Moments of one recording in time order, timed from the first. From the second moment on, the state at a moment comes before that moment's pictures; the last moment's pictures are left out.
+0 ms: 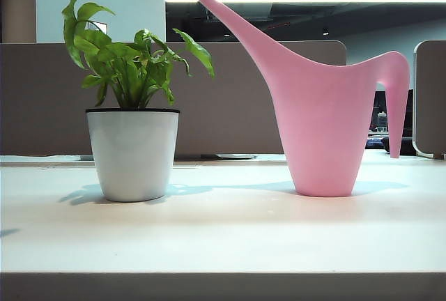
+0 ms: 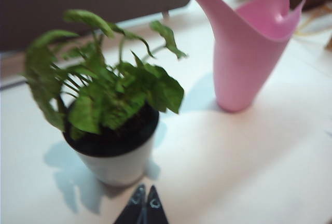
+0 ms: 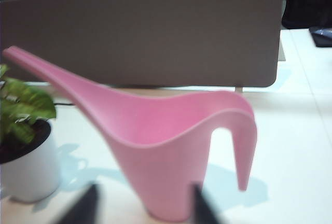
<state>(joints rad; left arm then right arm) -0.37 0.57 0.77 -0.47 0.19 0.05 -0.02 0.40 0.52 -0.13 -0.30 0.11</state>
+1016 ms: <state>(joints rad) -0.37 0.16 0.12 -0.04 0.06 0.02 0.00 0.08 0.19 -0.13 -0.11 0.10</state>
